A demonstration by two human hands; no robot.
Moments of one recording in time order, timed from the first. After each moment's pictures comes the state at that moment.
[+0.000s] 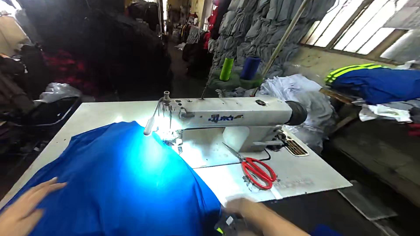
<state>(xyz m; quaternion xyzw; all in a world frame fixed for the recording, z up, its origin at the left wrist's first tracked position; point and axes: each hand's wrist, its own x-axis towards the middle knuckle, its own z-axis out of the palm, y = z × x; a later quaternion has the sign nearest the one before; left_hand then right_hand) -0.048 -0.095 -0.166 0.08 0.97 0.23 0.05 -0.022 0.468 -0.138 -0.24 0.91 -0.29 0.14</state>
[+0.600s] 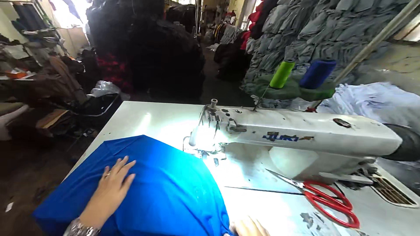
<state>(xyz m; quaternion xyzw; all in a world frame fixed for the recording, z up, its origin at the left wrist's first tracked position) -0.093 -0.034 -0.227 -0.01 0.98 0.18 -0.11 -0.051 0.366 -0.216 -0.14 0.95 -0.26 0.04</state>
